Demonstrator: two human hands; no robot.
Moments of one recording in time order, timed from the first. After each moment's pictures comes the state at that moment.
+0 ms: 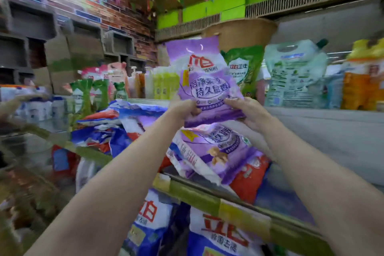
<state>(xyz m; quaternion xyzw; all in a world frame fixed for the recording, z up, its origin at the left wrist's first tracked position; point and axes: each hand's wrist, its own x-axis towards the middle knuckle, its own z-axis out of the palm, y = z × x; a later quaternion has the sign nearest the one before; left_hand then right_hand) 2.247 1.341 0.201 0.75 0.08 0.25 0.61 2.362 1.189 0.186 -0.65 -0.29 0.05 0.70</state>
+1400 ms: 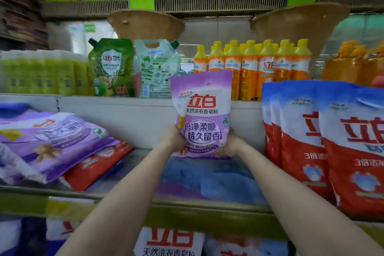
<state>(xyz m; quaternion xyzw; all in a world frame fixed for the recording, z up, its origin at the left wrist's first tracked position) 2.345 1.036 0.102 0.92 -0.08 0.14 0.37 2.346 0.841 0.089 -0.97 -0.04 -0.10 0.23</state>
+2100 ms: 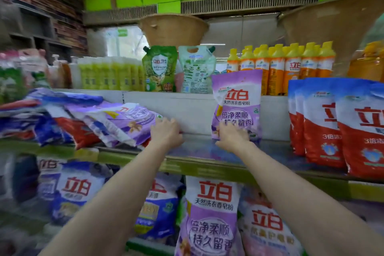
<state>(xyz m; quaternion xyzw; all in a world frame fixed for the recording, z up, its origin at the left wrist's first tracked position) 2.180 1.148 0.113 0.97 0.05 0.23 0.05 2.199 0.965 0.107 -0.98 -0.06 -0.19 0.02</state>
